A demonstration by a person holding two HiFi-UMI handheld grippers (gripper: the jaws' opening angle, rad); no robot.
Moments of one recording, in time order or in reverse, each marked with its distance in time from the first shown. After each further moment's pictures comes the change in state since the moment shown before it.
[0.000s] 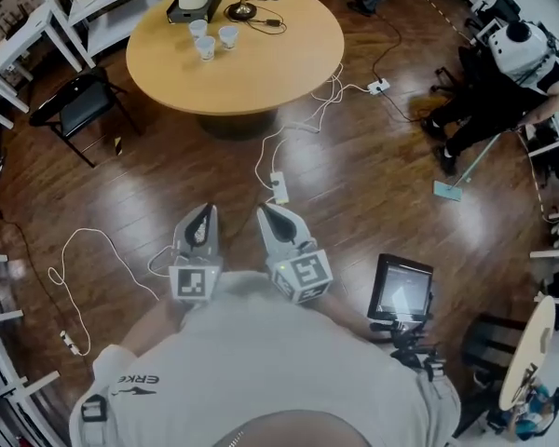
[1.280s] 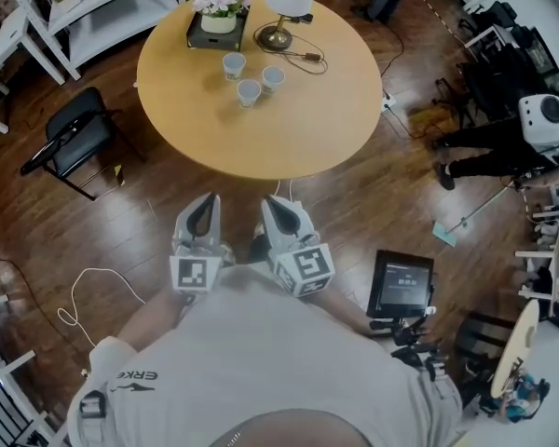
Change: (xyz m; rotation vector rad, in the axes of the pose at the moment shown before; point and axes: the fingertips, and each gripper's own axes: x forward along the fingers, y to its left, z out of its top) left arm 0.190 0.271 0.004 -0.072 -0.020 -0.089; right arm 0.320 -0.006 0.046 -0.038 0.075 -0.113
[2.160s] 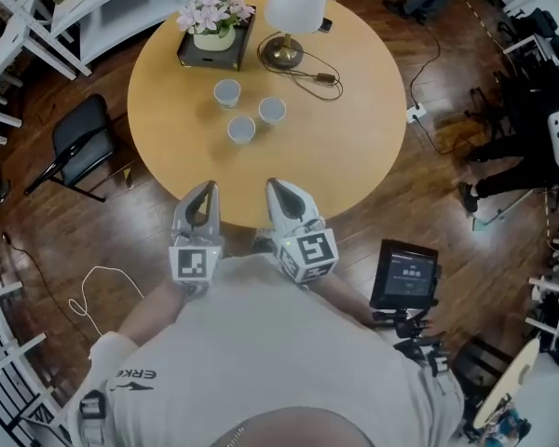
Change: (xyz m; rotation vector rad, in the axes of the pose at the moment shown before) left arm 0.184 0.032 -0.010 0.058 0.108 0.103; right arm 0.133 -0.158 0.034 0.066 0.009 0.067
